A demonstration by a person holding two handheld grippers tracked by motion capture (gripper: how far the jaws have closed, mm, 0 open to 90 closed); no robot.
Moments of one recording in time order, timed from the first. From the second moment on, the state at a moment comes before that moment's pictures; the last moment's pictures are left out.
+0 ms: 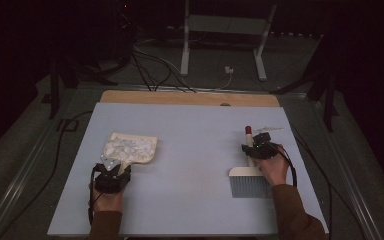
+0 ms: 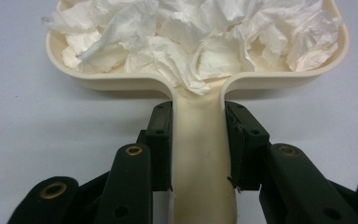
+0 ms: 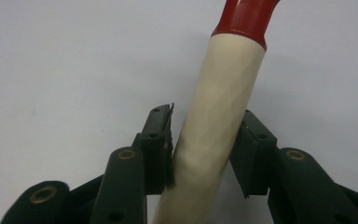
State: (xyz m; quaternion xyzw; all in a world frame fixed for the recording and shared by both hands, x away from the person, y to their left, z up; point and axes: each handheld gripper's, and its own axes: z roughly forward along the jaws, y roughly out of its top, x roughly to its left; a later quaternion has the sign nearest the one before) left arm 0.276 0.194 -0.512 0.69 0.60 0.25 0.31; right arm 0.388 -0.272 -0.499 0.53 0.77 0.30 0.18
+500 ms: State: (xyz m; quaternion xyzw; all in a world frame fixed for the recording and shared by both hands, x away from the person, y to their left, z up) left arm 0.283 0.191 -0.516 0.69 0.61 0.25 0.30; right arm 0.391 -0.268 -0.510 0.54 0.77 0.27 0.17
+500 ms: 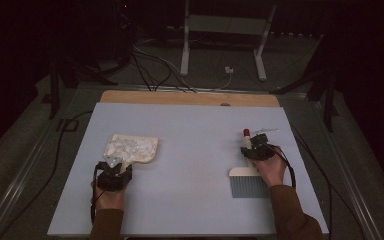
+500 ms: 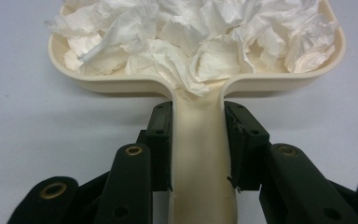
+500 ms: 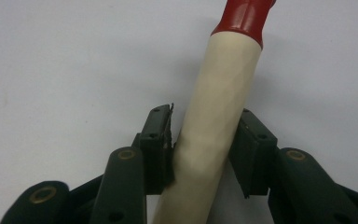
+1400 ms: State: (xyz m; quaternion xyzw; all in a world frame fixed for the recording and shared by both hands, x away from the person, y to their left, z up) left arm 0.275 0.198 -0.499 0.68 0.59 0.26 0.35; right arm 0.378 -0.269 -0.495 0.55 0.74 0.33 0.19
